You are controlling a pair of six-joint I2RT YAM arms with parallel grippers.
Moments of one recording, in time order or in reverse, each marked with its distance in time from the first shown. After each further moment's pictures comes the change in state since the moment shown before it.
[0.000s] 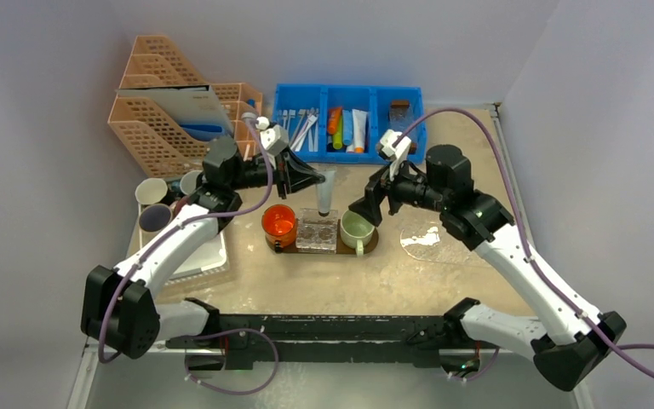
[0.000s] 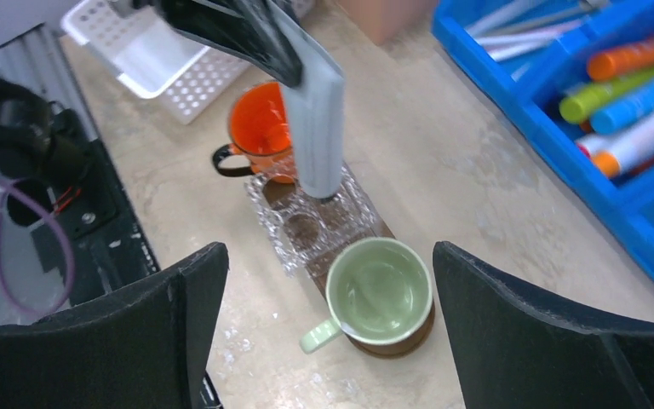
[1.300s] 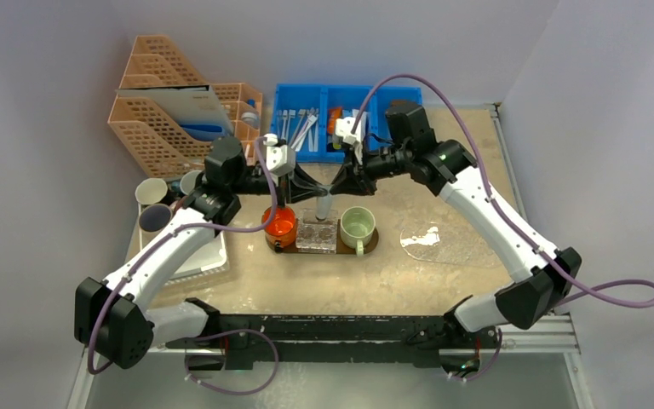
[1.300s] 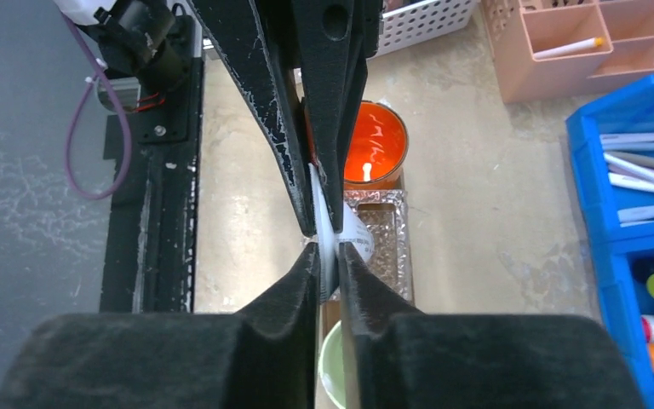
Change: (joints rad) left arm -0.057 -0.068 0.050 -0.231 0.101 0.317; right arm 0.001 0.411 0.442 -0.282 -0.447 -0.405
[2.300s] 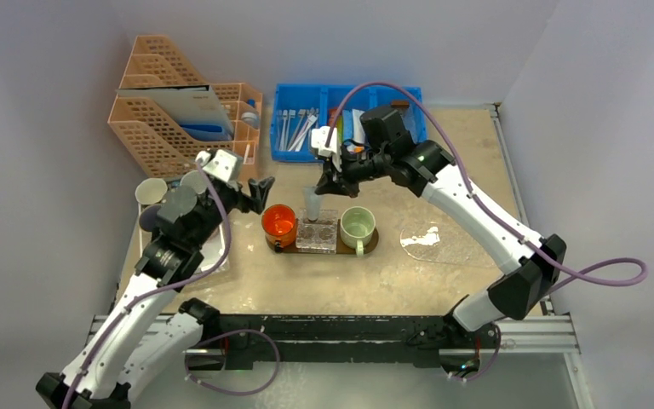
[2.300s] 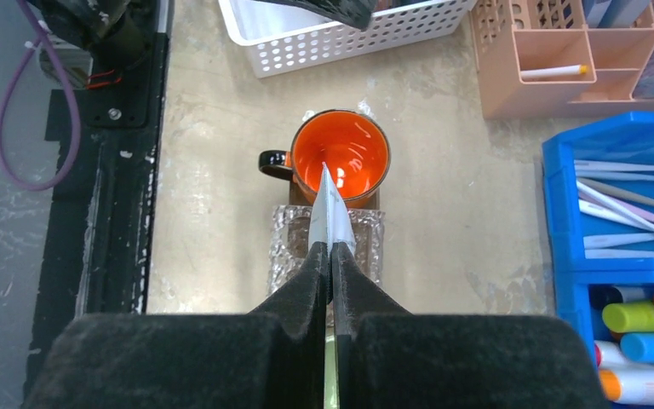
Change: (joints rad) left arm 0.006 -0.467 -0.167 -0.230 -0.969 -0.055; right arm 0.108 0.069 0.049 0.007 0.116 -0.094
